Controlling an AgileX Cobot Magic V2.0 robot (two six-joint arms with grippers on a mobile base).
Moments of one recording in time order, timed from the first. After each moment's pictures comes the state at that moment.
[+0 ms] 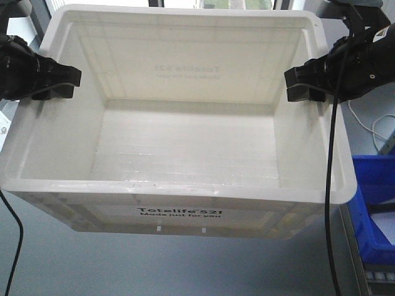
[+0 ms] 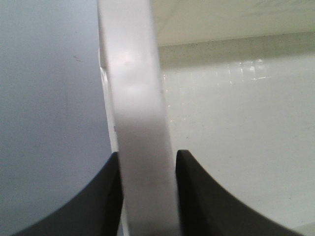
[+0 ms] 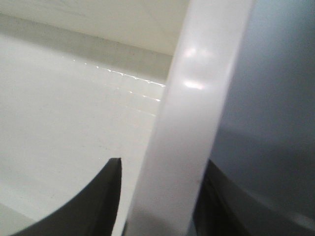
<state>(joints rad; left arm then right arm) -0.20 1.37 -1.25 -0.20 0.91 0.04 0.17 1.43 -1.27 0.30 0.92 -0.17</state>
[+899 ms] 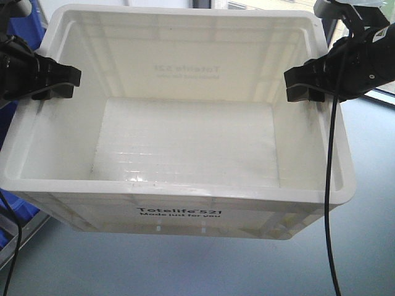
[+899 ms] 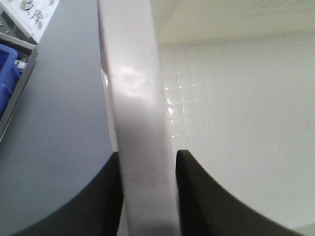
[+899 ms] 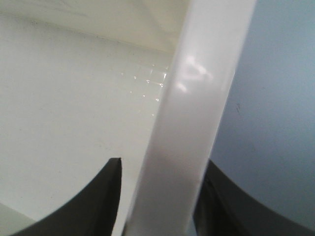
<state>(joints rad) -0.20 1.37 -1.25 -0.20 0.91 0.04 0.17 1.43 -1.27 0.30 0.92 -0.17</state>
